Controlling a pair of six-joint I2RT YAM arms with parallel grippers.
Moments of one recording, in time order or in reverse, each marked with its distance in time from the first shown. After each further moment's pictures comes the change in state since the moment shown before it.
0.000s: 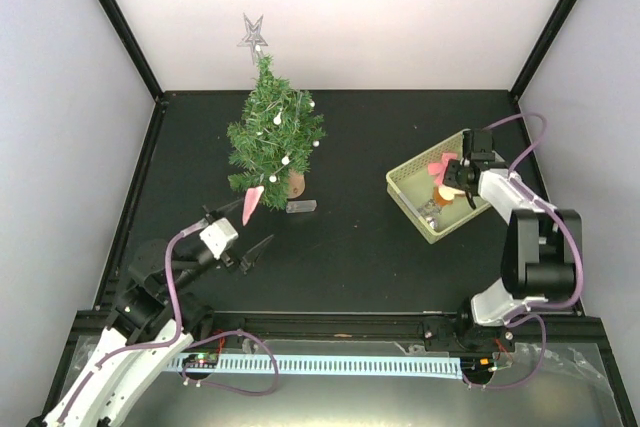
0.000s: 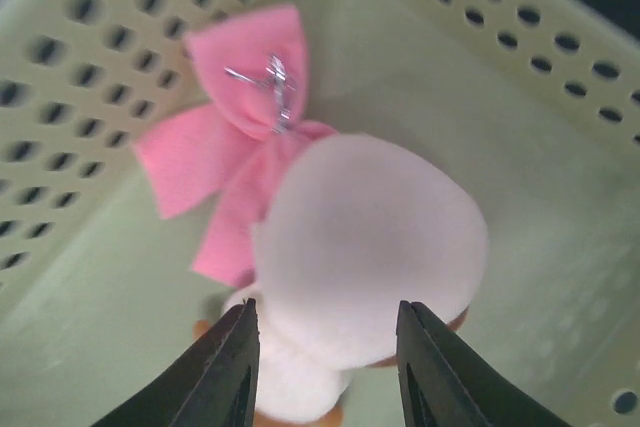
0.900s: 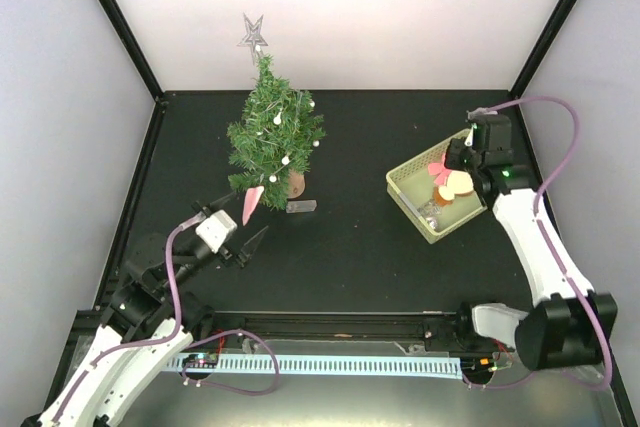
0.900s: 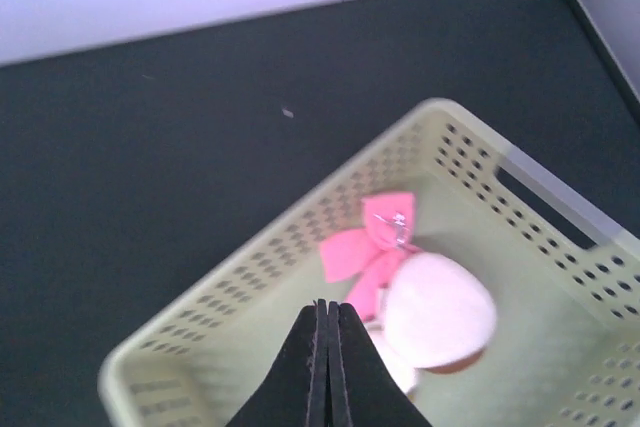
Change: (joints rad) left arm 0.000 0.031 0.044 -0.053 -0.144 0.015; right arm 0.093 -0.281 0.103 -0.126 0.025 -0.041
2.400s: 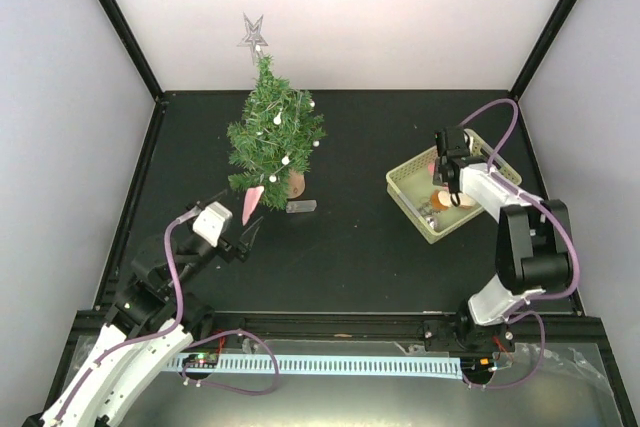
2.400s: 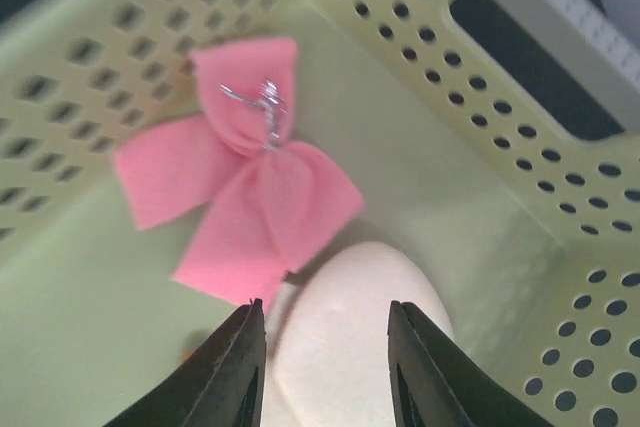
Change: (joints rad) left arm 0.000 0.008 -0.021 -0.002 -0.119 -0.101; right arm 0.072 0.330 -0.056 0.096 0.286 0.000
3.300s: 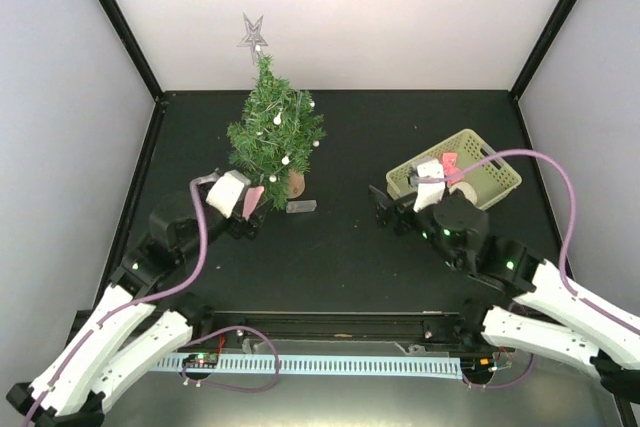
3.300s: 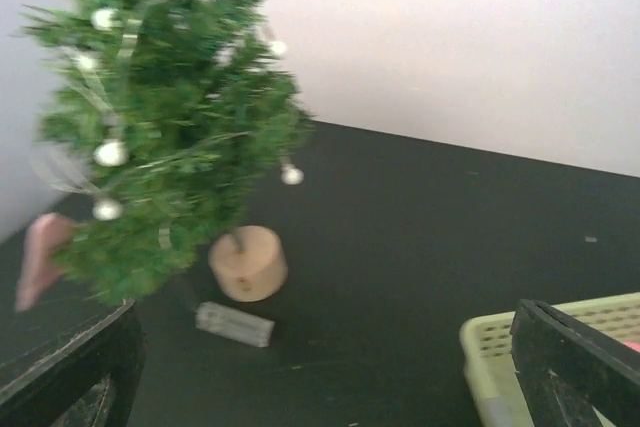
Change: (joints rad) left arm 0.000 0.384 0.253 -0.090 -0.022 0.033; right arm 0.869 -0.873 -0.145 0.024 0.057 0.032
